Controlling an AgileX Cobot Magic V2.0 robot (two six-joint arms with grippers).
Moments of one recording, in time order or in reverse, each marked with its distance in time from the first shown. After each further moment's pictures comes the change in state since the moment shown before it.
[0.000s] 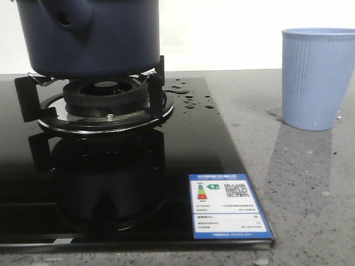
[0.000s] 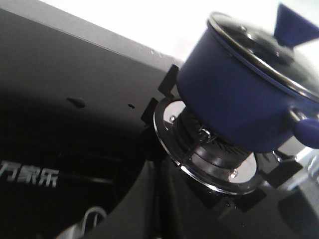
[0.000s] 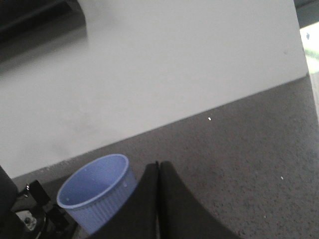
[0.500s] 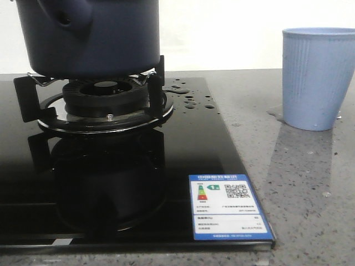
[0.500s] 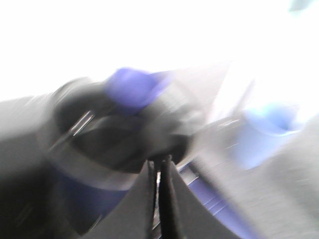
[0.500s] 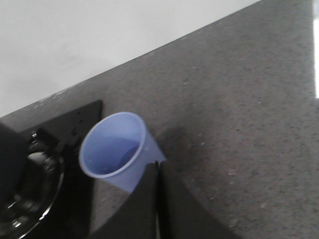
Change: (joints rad) left arm 0.000 0.521 -0.644 -0.307 0.450 0.538; right arm 0.000 0.314 -0.459 0.437 0.540 -0.351
